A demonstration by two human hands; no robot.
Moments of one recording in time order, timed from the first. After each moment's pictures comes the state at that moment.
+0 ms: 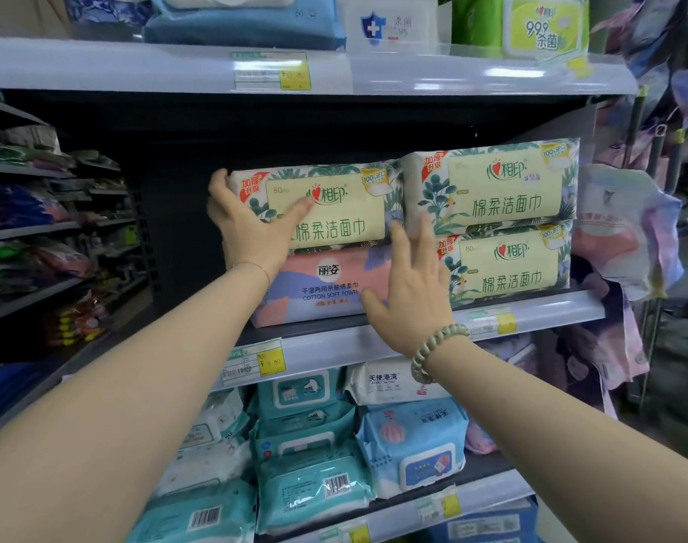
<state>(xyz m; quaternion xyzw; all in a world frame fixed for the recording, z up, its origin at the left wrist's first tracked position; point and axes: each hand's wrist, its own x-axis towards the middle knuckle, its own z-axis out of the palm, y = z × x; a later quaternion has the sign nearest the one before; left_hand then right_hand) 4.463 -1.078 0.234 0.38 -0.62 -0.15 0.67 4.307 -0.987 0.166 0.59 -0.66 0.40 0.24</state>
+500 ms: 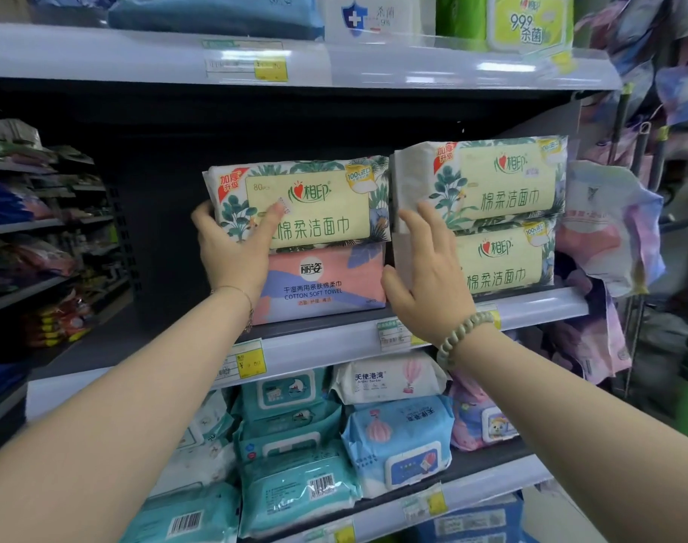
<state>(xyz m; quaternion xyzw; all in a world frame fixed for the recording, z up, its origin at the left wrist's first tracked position) 4.458 -1.088 0.208 0.38 -0.55 -0.23 0.71 4.265 -0.979 0.174 0.63 -0.56 0.48 0.24</state>
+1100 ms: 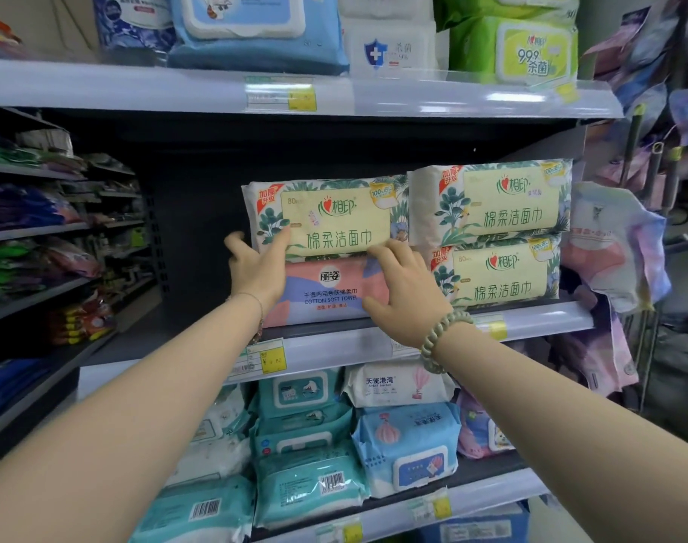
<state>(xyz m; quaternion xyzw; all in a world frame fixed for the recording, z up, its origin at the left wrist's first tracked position) 4.471 -1.064 0.211 0.47 -0.57 -0.31 0.61 4.294 -0.978 0.186 0.70 -0.60 0.35 0.19</state>
